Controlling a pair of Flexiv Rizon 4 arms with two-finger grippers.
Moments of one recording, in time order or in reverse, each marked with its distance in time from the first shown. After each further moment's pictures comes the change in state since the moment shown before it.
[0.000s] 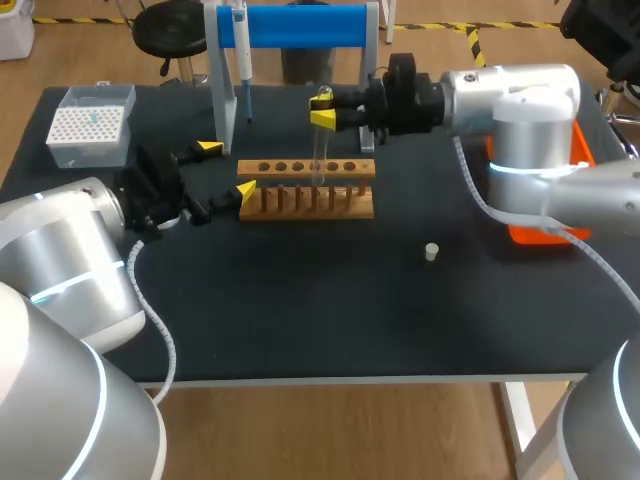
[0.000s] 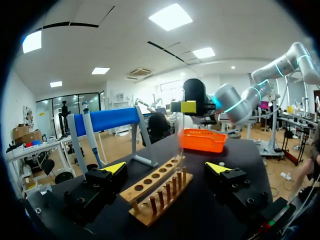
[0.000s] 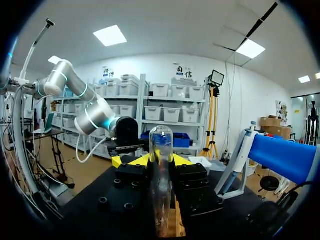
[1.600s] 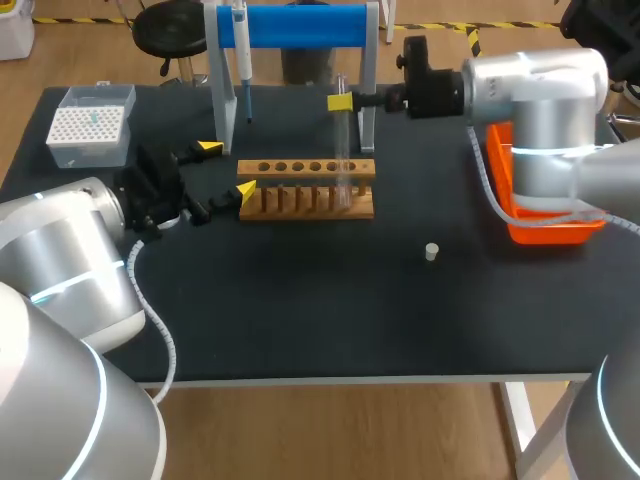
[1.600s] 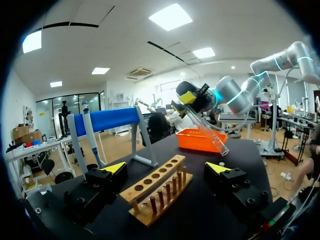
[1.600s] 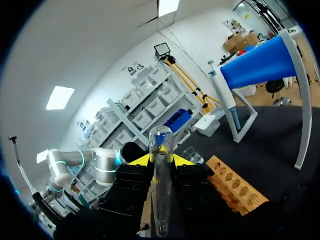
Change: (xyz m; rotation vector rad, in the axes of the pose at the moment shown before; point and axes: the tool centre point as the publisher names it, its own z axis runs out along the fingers) left arm 0.000 0.000 0.000 0.000 0.000 0.000; right arm -0.004 0.004 -0.029 0.054 -0.082 0.847
